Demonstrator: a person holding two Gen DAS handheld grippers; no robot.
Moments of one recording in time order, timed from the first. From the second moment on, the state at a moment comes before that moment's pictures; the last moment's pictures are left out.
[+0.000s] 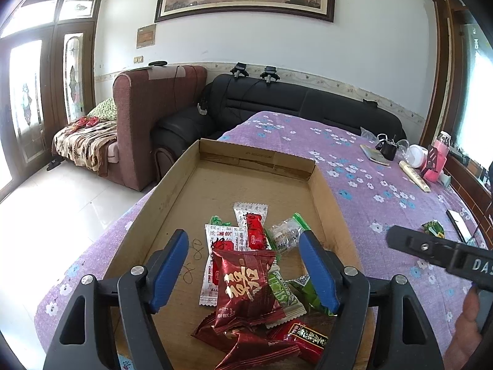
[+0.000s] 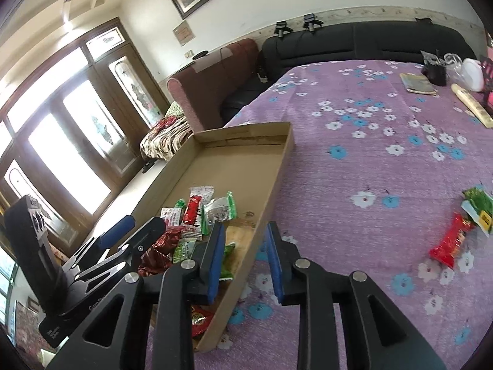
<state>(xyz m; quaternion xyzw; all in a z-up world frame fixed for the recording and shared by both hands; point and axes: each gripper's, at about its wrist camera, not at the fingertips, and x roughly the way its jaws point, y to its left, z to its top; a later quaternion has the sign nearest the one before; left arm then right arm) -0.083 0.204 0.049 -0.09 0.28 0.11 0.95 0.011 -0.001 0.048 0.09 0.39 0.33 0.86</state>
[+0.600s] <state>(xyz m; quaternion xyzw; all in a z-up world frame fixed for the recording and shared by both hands) -0.080 0.171 0.064 -0.09 0.30 0.05 0.95 0.067 -0.160 0.059 0.18 0.39 0.15 0.89</state>
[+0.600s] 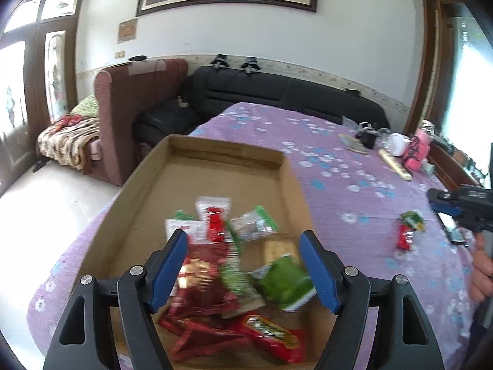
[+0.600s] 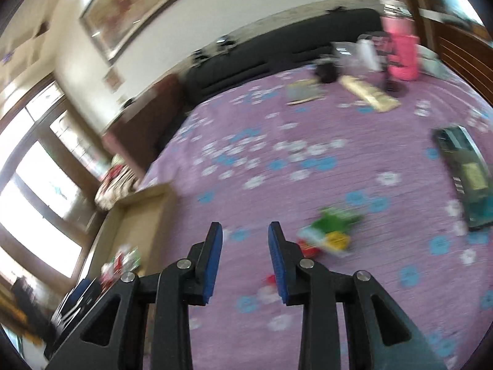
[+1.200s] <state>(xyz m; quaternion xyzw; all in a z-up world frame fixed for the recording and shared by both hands) 0.045 -0.046 0.043 0.03 0.46 -0.17 0.87 0.099 -0.244 0.005 0.34 0.44 0.12 0.82</state>
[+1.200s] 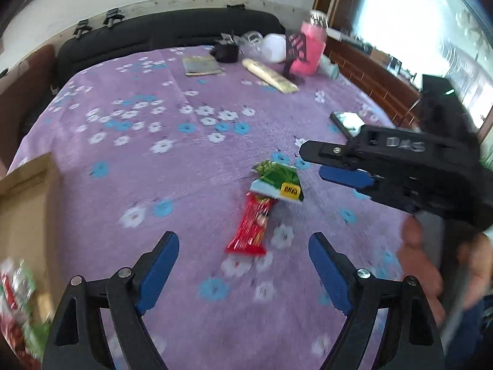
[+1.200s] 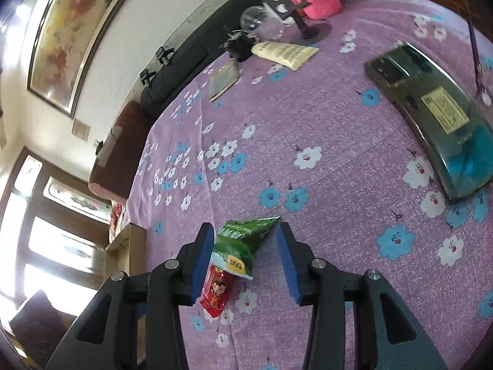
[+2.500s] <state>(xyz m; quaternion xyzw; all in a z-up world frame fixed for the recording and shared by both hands) 0.065 -0.008 0.030 0.00 0.43 -0.12 0.89 0.092 -0.192 0.011 0.18 0.44 0.07 0.88</state>
